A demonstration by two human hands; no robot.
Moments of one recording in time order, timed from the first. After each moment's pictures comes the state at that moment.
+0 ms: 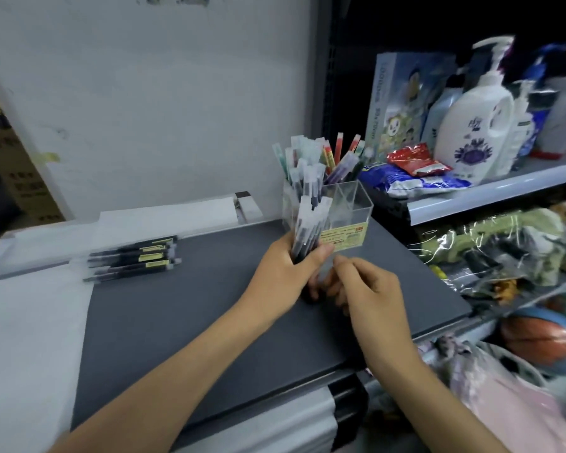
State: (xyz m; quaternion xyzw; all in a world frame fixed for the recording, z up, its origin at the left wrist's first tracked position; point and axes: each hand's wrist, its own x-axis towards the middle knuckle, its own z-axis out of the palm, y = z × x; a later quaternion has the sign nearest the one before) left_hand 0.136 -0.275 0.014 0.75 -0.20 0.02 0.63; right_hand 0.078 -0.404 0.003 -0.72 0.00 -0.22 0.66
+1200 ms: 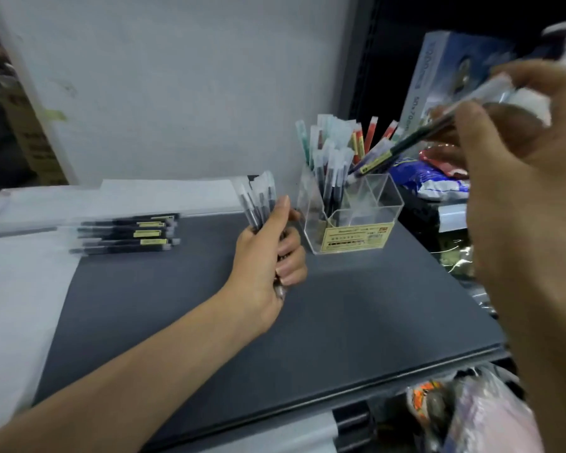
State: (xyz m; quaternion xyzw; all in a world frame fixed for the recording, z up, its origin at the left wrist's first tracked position) left_hand 0.144 -0.264 0.021 0.43 -0.01 -0.06 0.90; right_hand 0.113 -0.454 0.121 -0.70 -0.14 -0.43 0.56
